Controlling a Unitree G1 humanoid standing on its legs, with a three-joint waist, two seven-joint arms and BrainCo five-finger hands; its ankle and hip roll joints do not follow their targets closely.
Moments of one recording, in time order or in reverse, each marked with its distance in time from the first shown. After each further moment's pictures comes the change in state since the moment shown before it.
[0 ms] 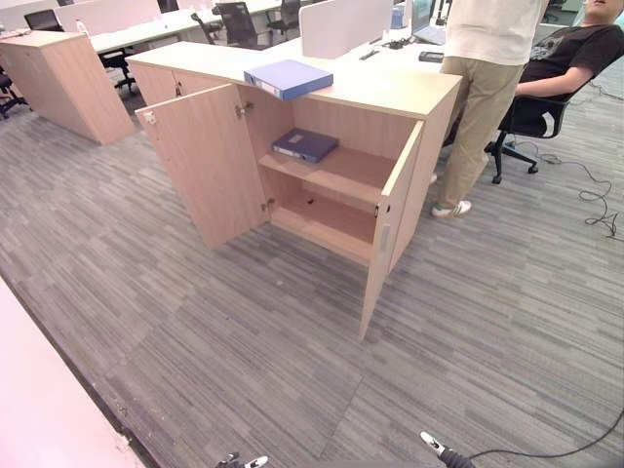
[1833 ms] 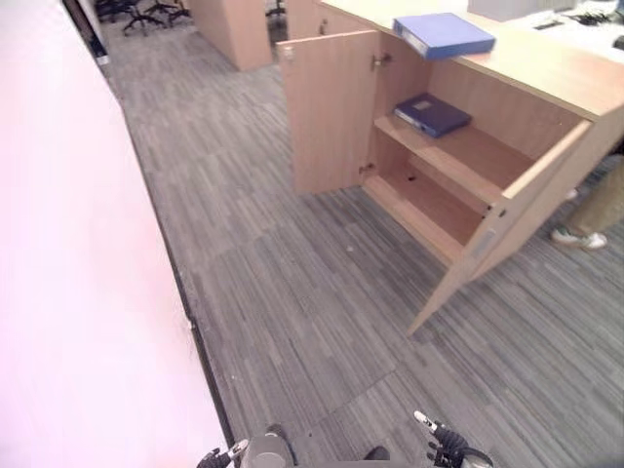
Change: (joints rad) left arm -0.040 -0.001 0.158 0.075 -0.111 0.000 0.027; right arm -0.048 0.003 0.017 0.023 -0.002 0.002 0.004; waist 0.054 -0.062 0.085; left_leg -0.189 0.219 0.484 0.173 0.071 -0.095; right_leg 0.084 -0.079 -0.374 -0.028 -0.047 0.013
